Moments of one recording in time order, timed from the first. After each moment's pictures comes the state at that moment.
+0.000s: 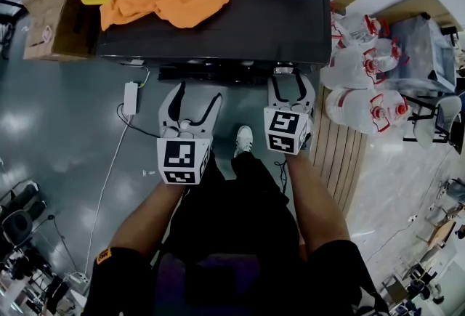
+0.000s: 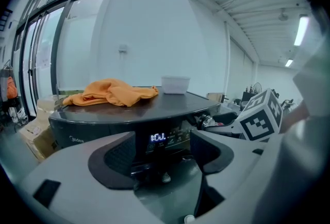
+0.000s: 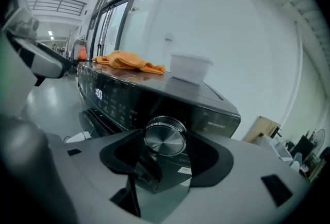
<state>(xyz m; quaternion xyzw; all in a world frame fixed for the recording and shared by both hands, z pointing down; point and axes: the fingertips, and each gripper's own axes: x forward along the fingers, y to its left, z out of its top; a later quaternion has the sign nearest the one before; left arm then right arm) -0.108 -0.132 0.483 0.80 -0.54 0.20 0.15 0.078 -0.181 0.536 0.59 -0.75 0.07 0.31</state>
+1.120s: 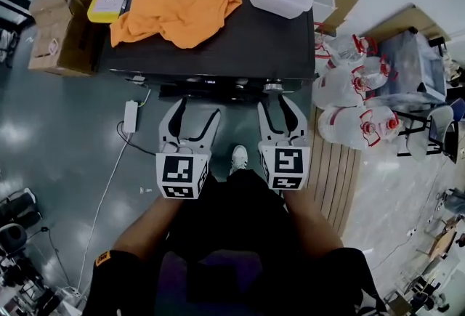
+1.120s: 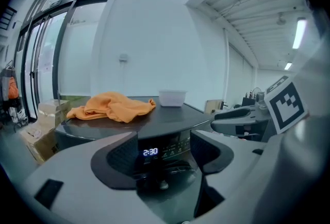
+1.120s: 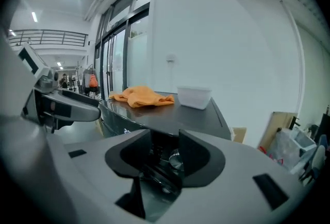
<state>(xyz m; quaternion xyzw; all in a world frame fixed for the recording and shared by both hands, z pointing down) -0.096 -0.120 0.432 0.81 -0.55 0.17 0.14 0.055 -0.137 0.440 0.55 -0.81 0.10 0.20</state>
